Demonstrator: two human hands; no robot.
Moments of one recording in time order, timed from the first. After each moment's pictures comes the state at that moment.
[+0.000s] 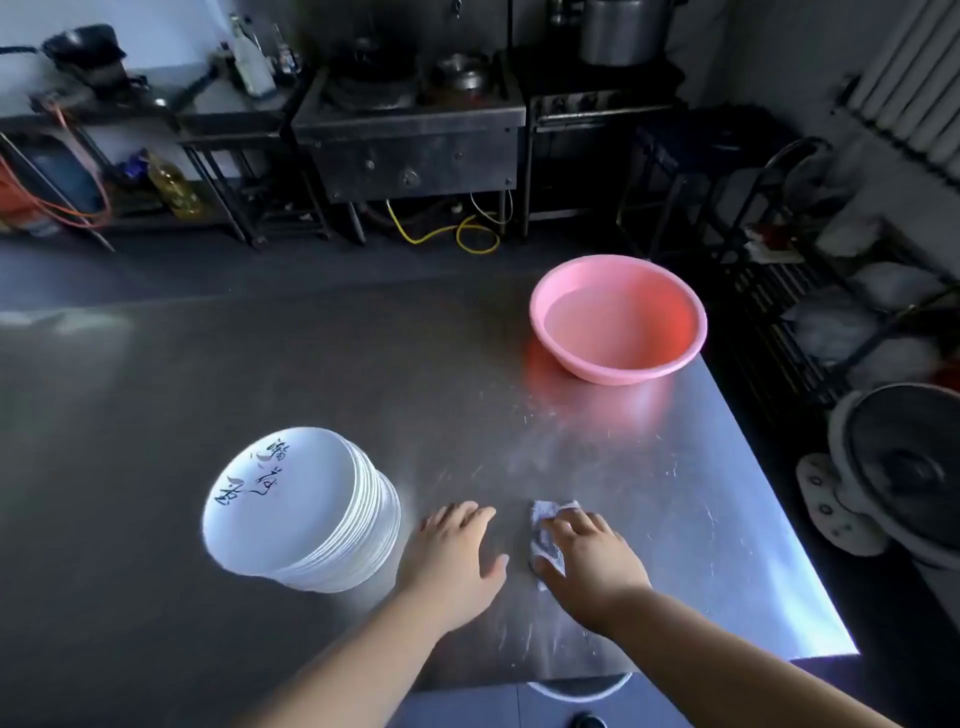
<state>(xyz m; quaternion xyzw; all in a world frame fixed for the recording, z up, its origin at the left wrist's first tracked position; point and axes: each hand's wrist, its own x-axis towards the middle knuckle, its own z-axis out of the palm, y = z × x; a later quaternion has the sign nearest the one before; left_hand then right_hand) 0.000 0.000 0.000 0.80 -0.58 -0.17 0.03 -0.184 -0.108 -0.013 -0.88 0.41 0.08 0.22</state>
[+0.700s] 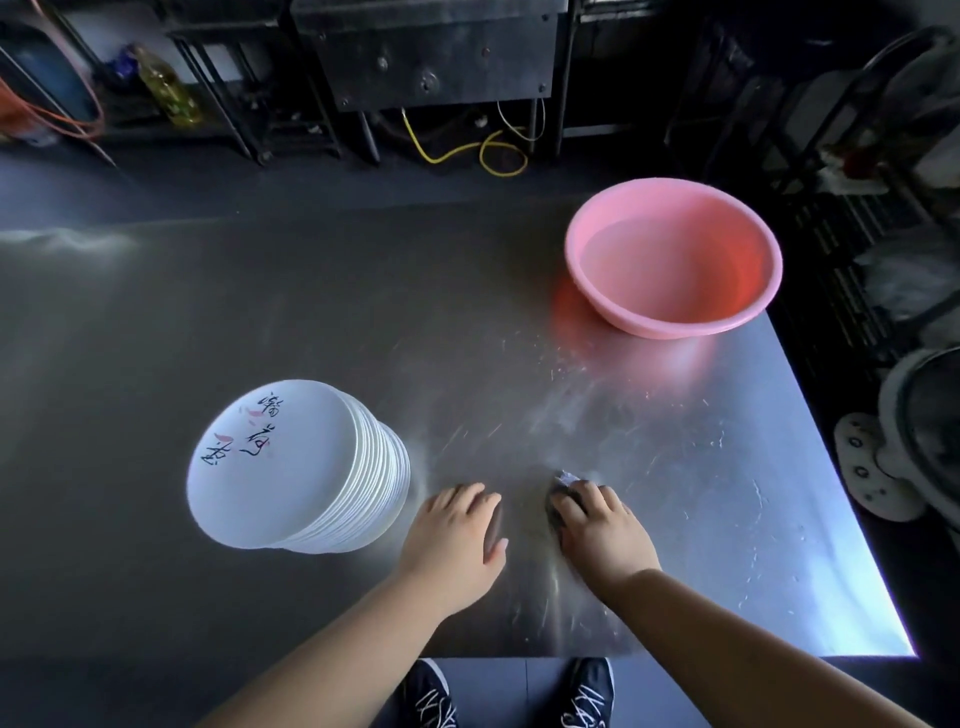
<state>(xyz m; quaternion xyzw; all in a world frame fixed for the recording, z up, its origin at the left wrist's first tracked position) 0.018 0.005 -0.059 0.79 -0.59 -0.18 0.00 -0.173 -0.125 -0.116 -0.91 0.38 0.04 0.15</state>
